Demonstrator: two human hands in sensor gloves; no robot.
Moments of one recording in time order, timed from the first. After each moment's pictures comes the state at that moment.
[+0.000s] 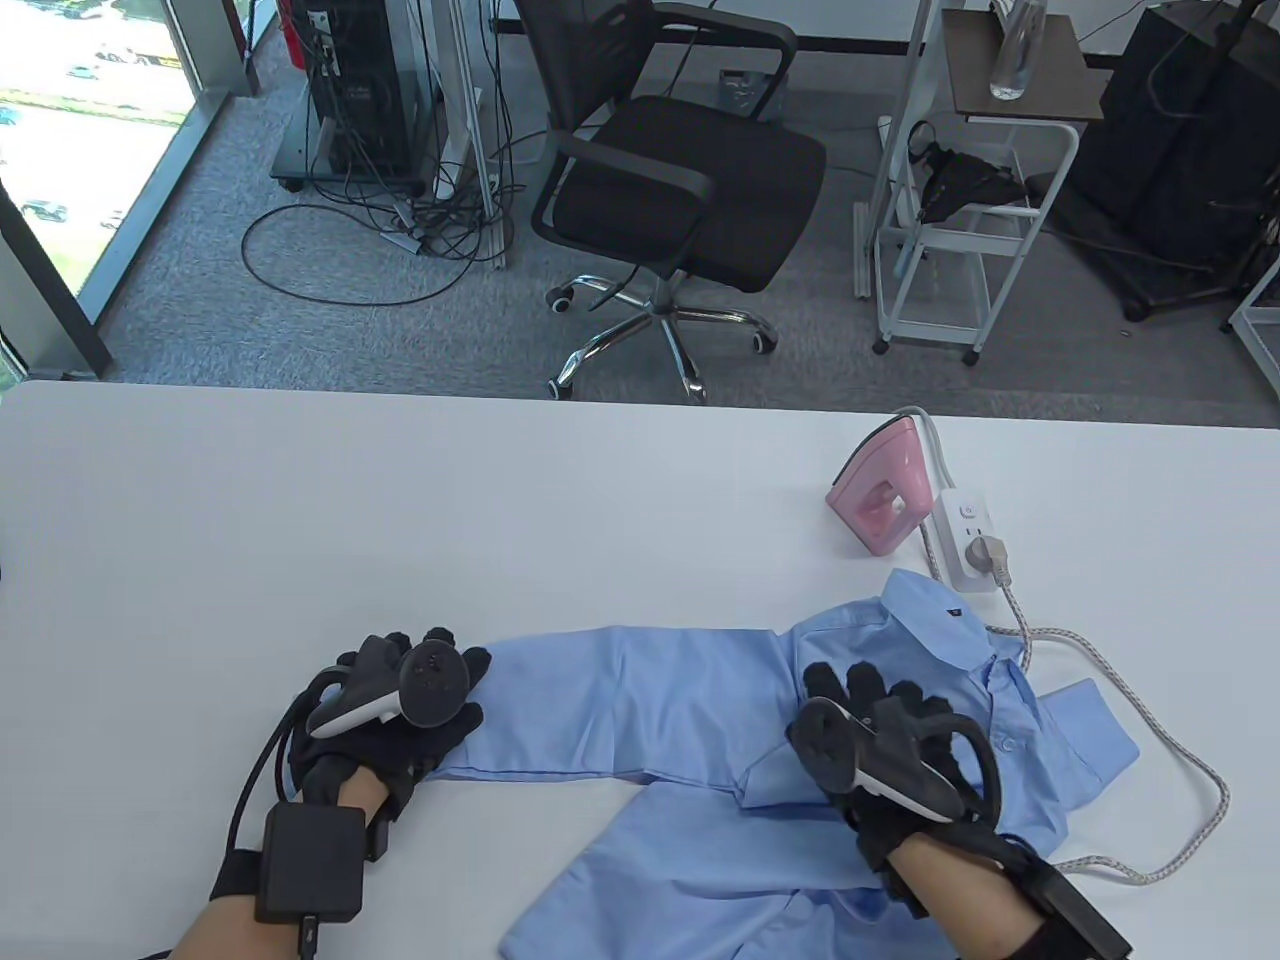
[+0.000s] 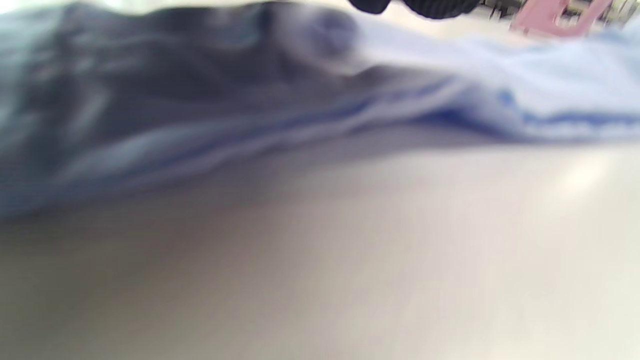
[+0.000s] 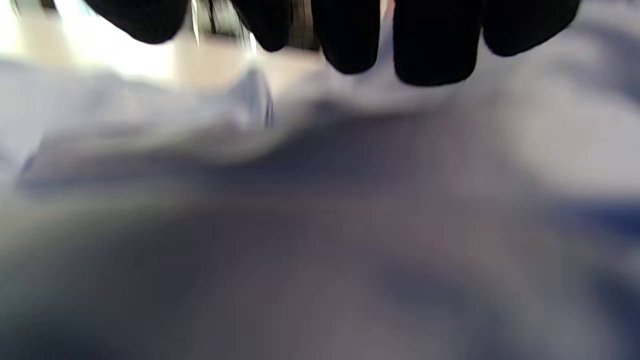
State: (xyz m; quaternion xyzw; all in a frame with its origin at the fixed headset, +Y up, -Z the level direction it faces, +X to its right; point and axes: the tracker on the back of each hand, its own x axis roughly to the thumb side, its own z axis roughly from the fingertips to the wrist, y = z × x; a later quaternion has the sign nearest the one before) left_hand -0.226 -0.762 -0.306 -0.23 -0.16 0.03 0.96; right_hand 0.169 -0.713 -0.271 -0.07 -0.21 -0.97 0.07
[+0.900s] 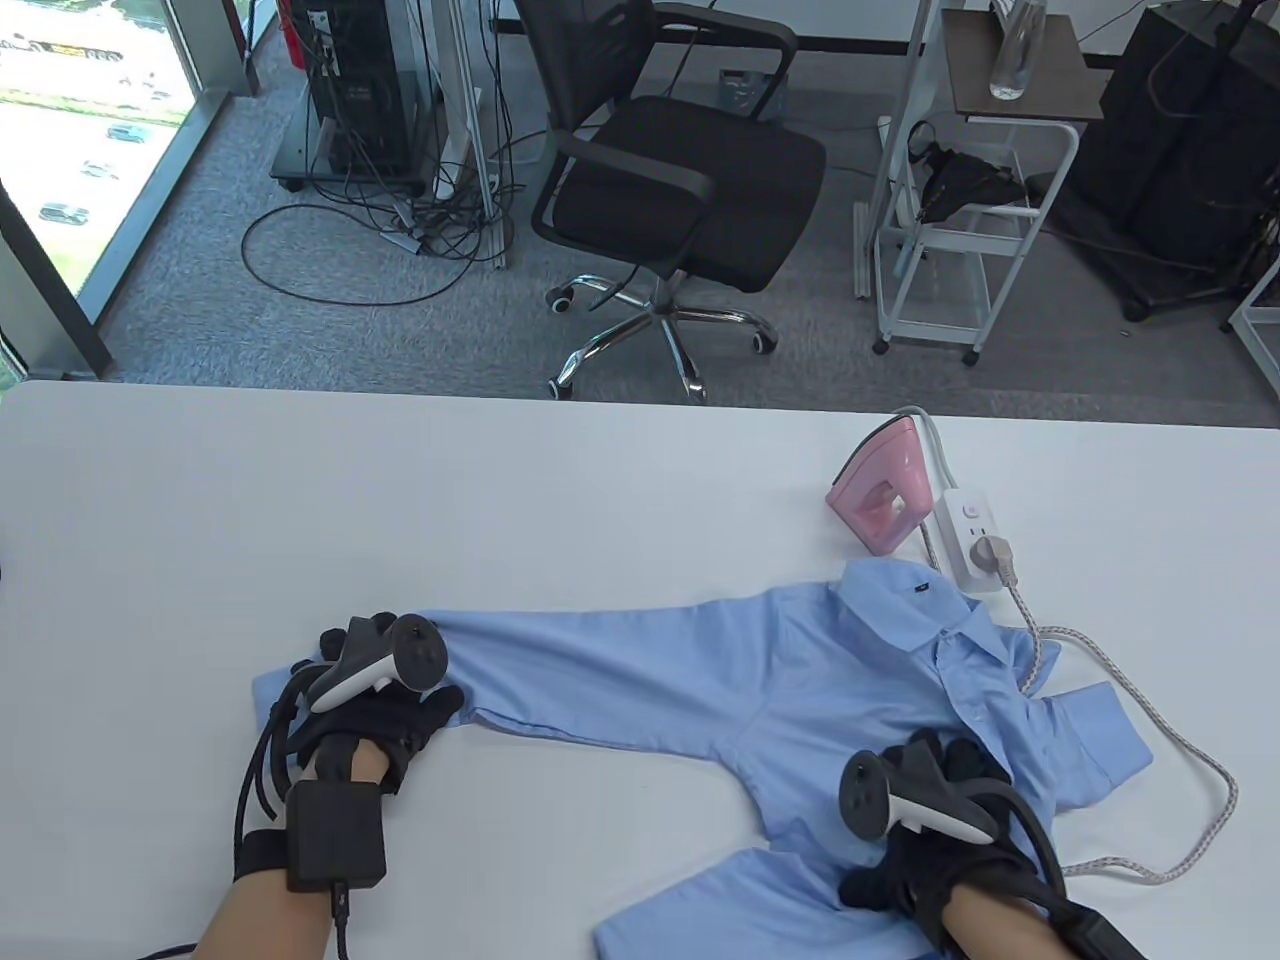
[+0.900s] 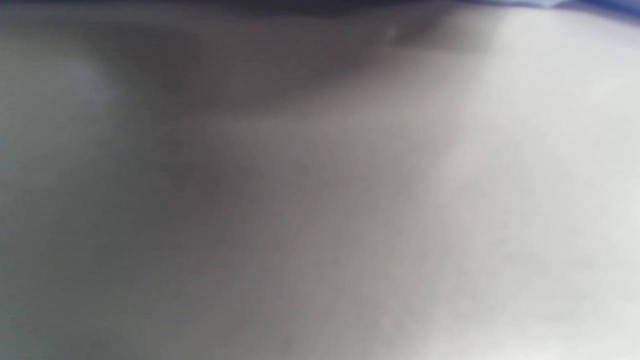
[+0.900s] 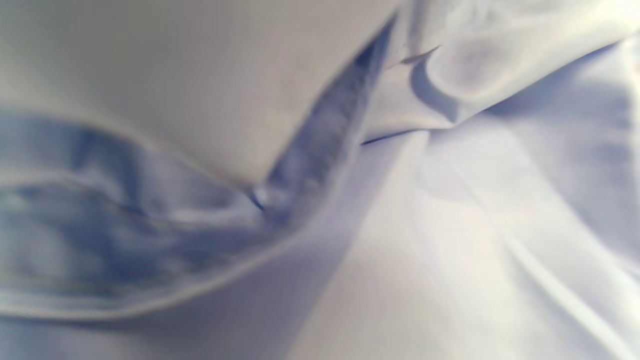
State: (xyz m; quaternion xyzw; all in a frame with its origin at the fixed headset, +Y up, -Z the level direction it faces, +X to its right) left_hand -0.247 -0.789 -0.339 -0.33 -0.05 0.05 0.94; right_hand 0.234 -0.739 -0.221 -0.06 -0.38 -0.91 0.14
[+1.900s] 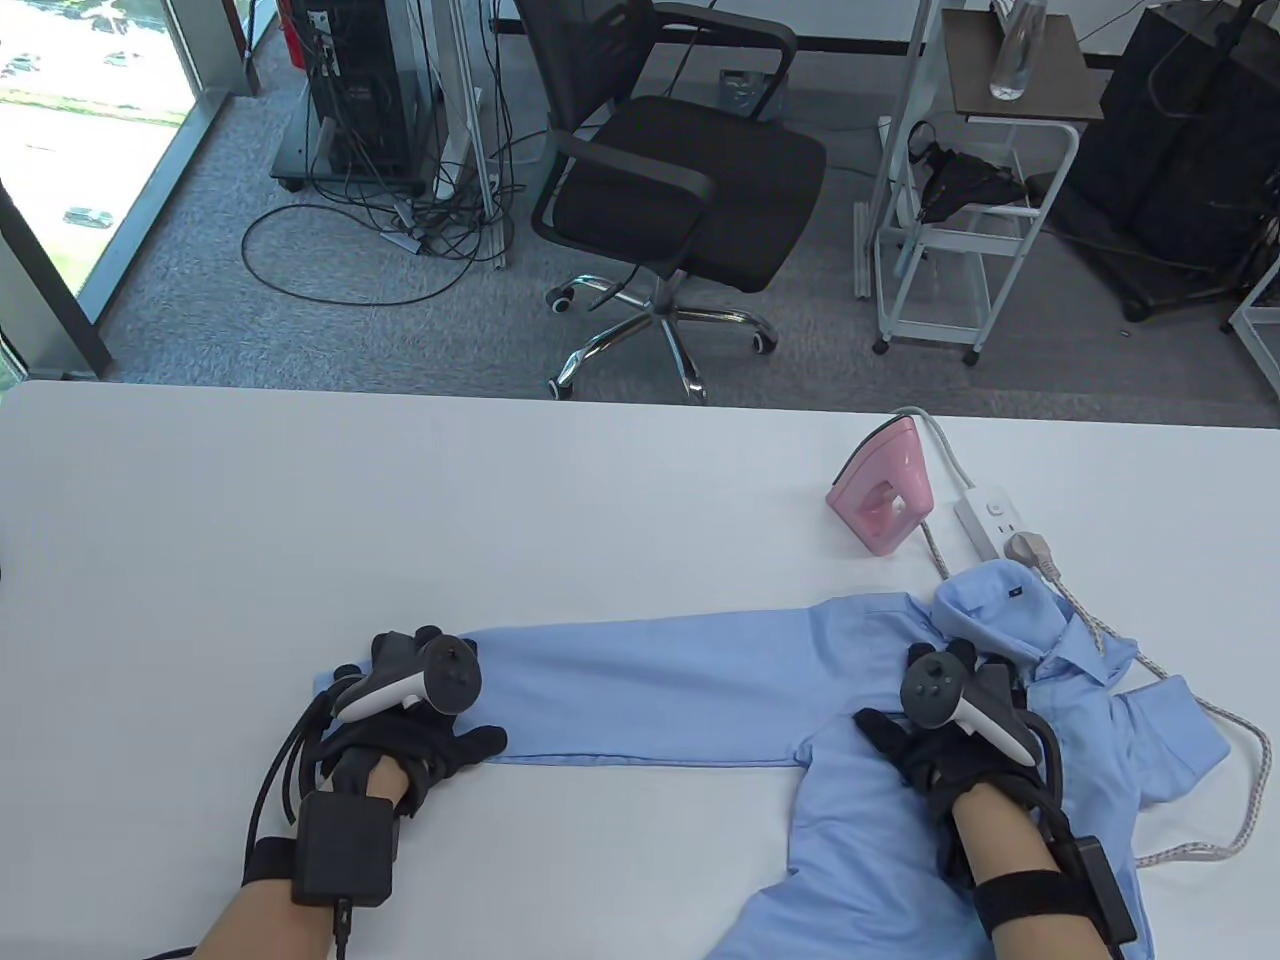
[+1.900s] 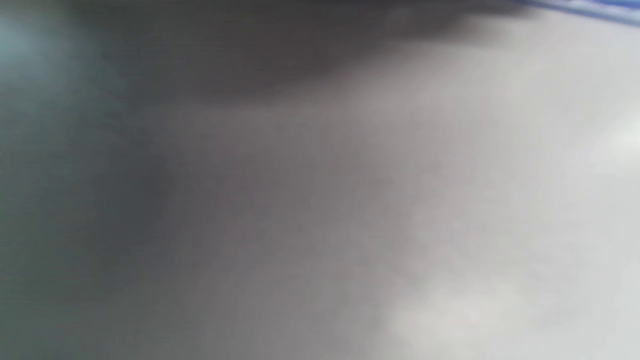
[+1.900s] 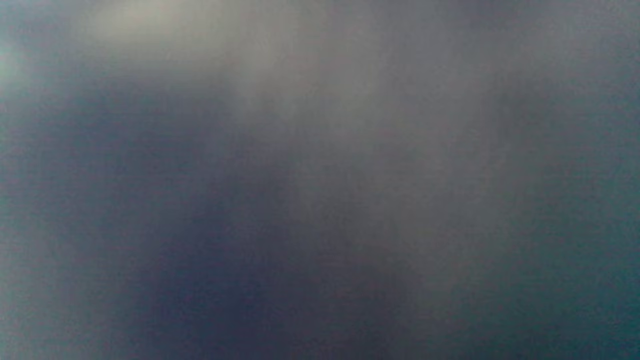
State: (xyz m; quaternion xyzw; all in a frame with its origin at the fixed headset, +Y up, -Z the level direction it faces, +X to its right) left_hand -0.222 -0.799 -0.326 -0.34 -0.11 0.05 0.93; right_hand 0.289 -0.787 -0.322 0.02 -0.26 -0.96 -0.05
